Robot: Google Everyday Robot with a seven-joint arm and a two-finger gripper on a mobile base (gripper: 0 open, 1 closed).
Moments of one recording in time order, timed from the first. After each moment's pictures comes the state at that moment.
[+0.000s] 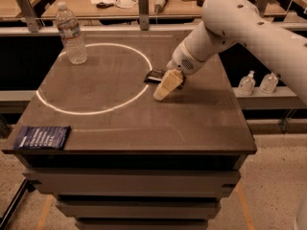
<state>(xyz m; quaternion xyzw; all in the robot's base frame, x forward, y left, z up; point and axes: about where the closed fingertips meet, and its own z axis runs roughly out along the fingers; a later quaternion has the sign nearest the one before) 0.643 -0.041 0.833 -0.56 0.77 0.15 0.25</state>
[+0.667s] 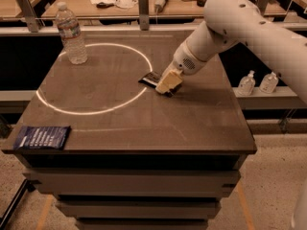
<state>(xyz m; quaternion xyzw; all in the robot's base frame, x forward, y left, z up) 0.641 -0.045 0.828 -0.55 0.78 0.16 0.24</state>
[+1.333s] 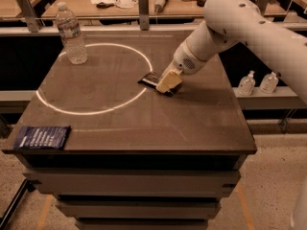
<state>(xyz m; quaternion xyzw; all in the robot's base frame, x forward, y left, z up) 0.640 -0.045 0.830 -0.55 0.78 0.16 0.24</state>
